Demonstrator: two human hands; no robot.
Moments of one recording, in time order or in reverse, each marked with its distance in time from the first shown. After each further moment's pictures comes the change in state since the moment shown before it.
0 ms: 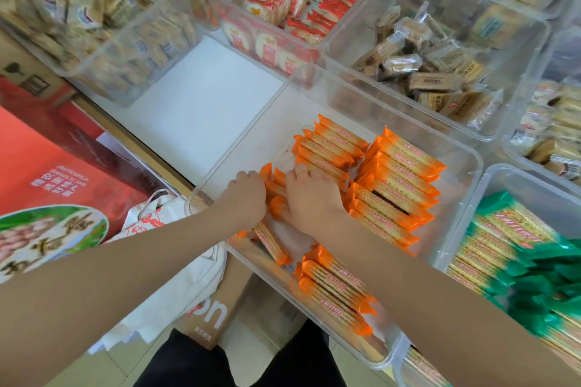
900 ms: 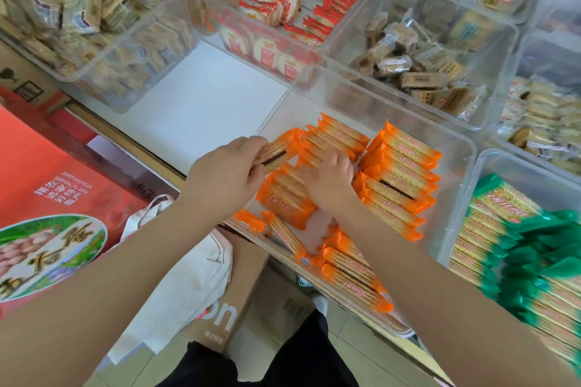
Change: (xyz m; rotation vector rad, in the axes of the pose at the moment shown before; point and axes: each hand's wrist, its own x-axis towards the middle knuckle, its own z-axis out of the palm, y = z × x) left_hand -0.046 -0.047 -0.052 -0.185 0.530 0.380; right_hand 0.002 -0.010 -0.013 0.734 0.020 0.591
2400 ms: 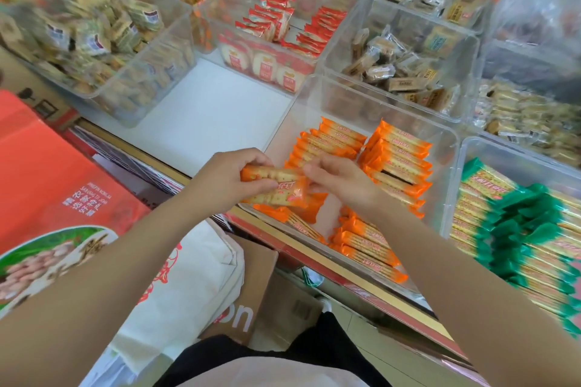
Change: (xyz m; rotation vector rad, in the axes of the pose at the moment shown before) left_hand -0.022 -0.036 -0.031 -0.490 -0.247 0.007; right_hand -0.066 -0.018 -0.026 0.670 -0.278 -0.265
